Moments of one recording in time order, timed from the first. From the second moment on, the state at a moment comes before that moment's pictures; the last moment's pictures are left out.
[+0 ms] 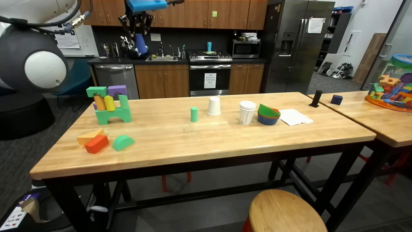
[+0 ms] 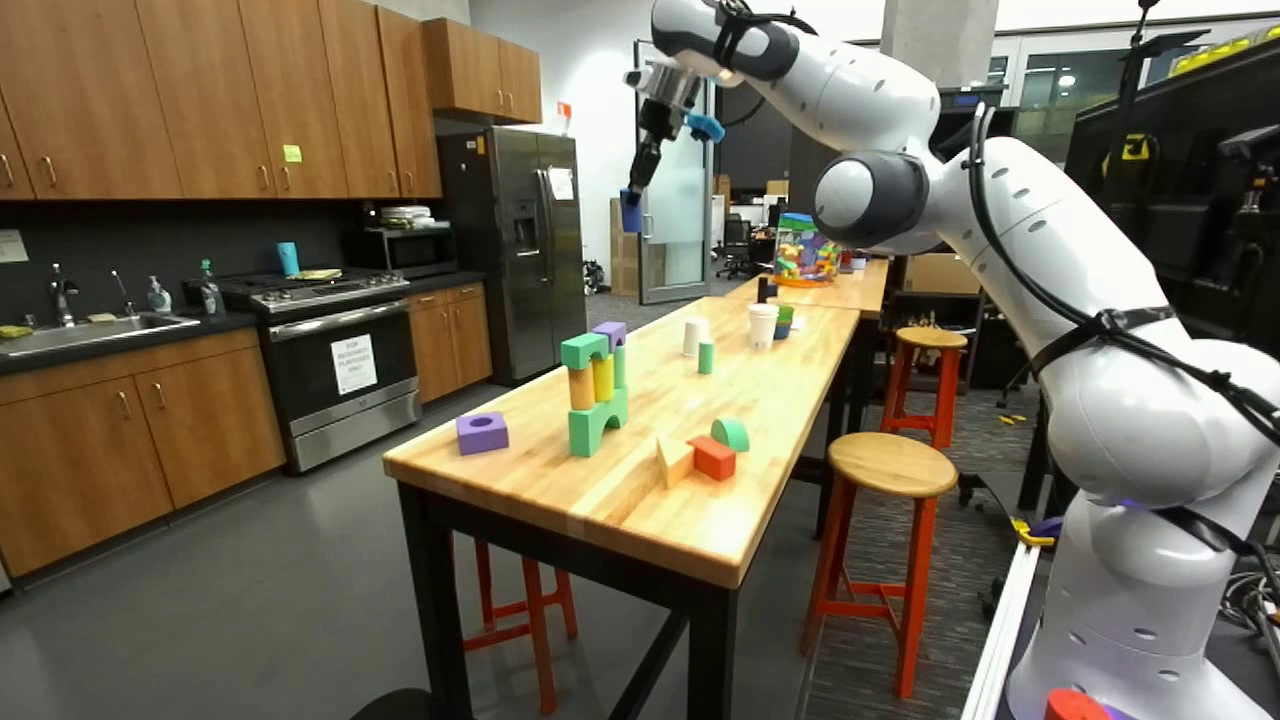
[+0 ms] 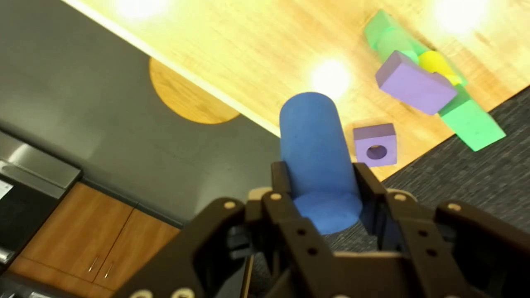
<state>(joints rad) -0.34 0.78 0.16 -0.36 0.14 1.44 -1.06</state>
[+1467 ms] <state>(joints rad) -0.39 0.85 0.16 -0.40 0.17 1.43 -0.95</state>
